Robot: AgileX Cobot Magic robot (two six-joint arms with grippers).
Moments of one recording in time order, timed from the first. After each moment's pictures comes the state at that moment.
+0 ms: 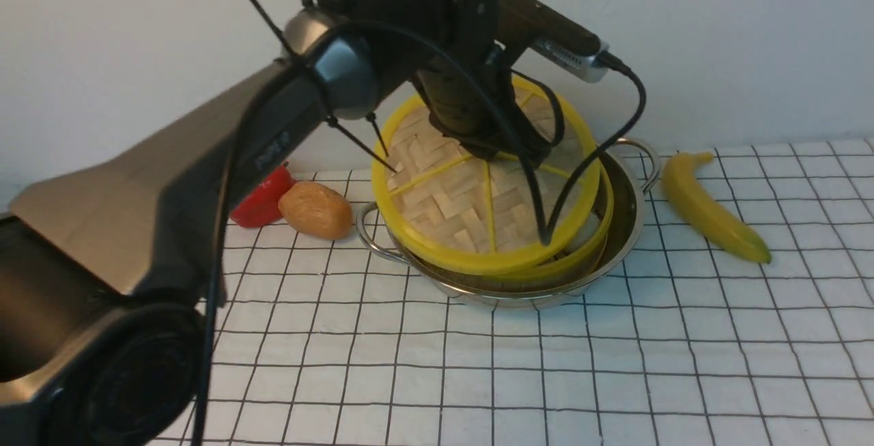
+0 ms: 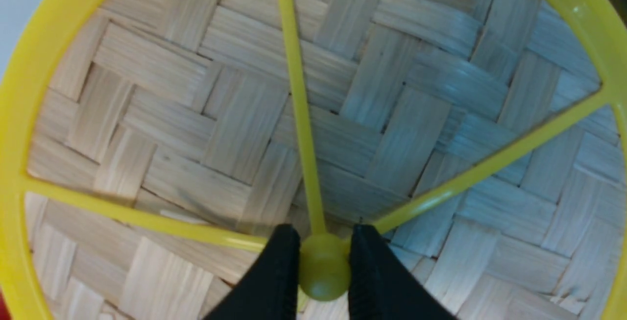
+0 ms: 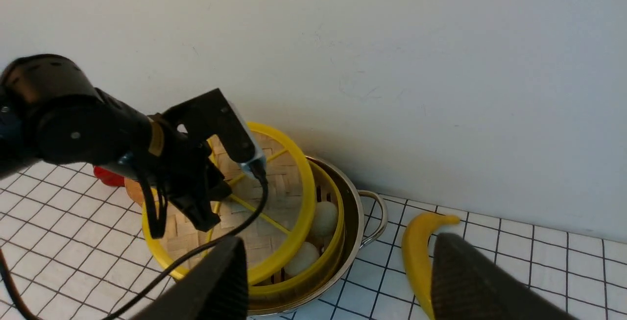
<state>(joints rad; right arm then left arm) 0.25 0.93 -1.59 0.08 1.23 0.09 -0.60 2.20 -2.17 0.18 1.13 0.13</state>
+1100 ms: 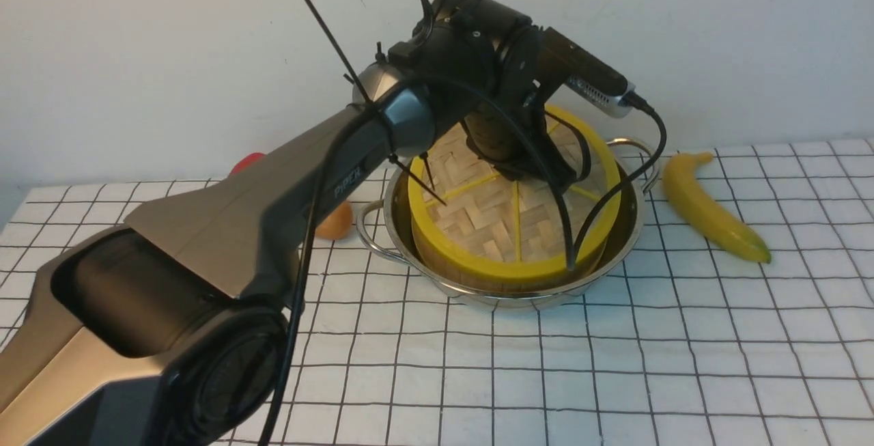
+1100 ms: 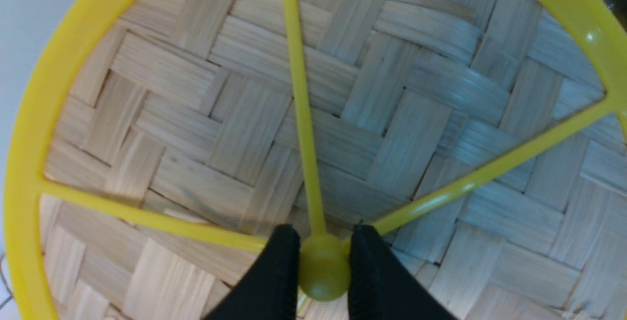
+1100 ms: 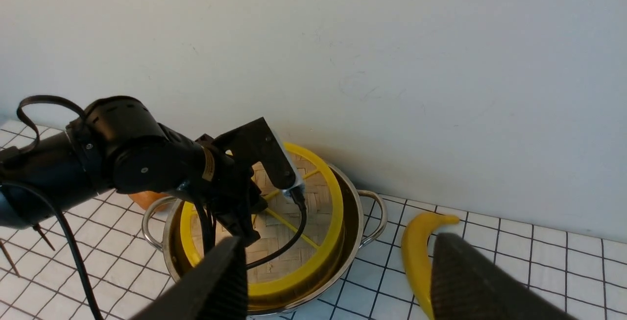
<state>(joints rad) 0.25 0.93 -1.59 0.08 1.23 0.09 -0.61 2.34 -2.23 0.19 1.03 0.14</state>
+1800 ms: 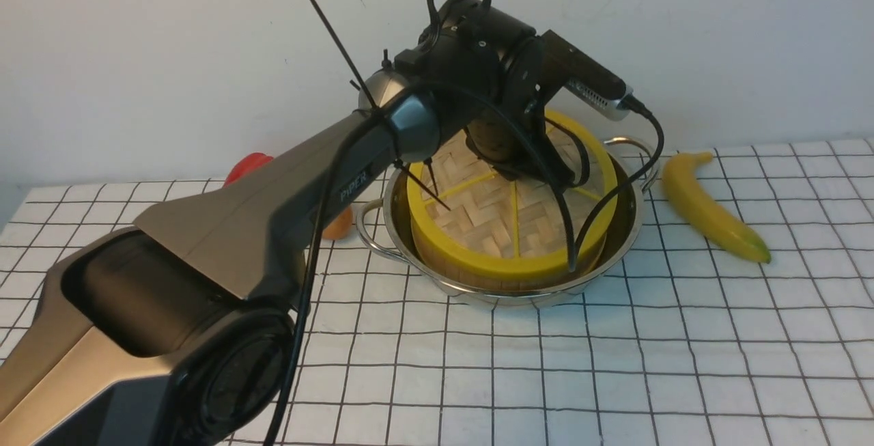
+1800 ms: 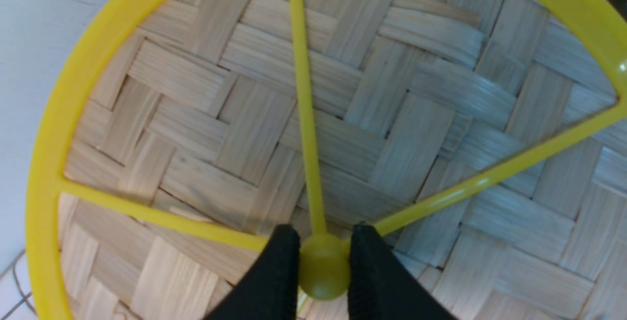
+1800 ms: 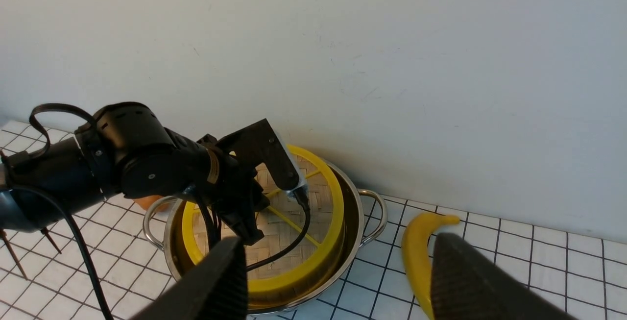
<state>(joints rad) 0.25 0.93 -1.59 0.08 1.23 0.09 -0.61 2.35 -2.23 0.23 1.01 0.11</state>
